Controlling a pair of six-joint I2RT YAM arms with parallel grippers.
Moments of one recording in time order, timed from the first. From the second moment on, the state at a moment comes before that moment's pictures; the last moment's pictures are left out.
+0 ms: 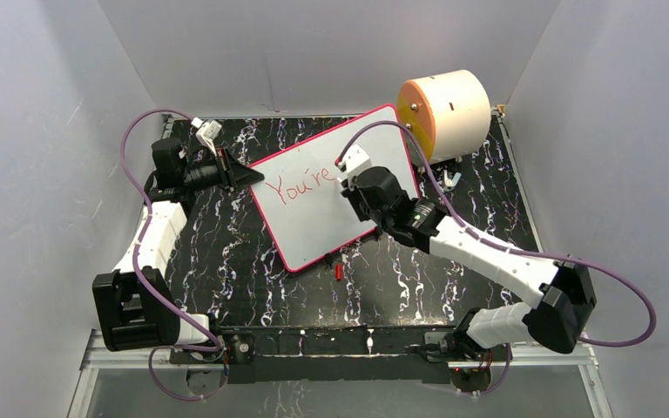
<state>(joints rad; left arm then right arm) 0.09 1.34 0.96 -0.05 1.08 -0.27 0.92 1.34 1.13 -0.34 0.35 0.00</state>
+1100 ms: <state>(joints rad) 0.04 0.99 1.02 -0.34 0.53 -0.62 0.92 1.07 0.90 -0.05 0.16 0.05</state>
